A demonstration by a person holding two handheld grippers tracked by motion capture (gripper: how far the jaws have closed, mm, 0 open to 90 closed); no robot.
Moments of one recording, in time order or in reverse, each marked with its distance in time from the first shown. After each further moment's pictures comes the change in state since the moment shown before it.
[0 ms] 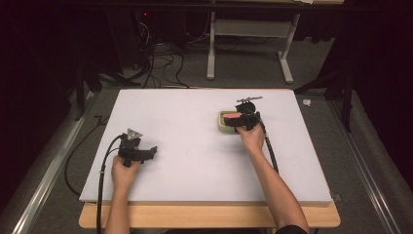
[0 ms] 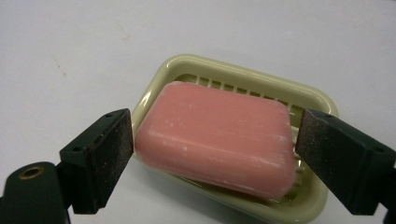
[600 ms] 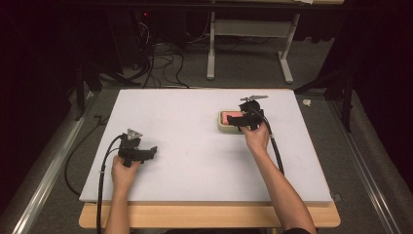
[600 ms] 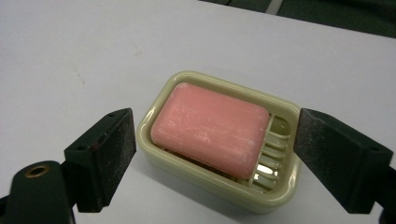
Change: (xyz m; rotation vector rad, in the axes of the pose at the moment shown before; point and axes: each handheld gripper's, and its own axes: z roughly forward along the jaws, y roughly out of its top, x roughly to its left) left arm 0.000 0.000 0.000 0.000 0.000 -0.001; right arm 0.000 0.002 -0.028 -0.058 0.002 -0.039
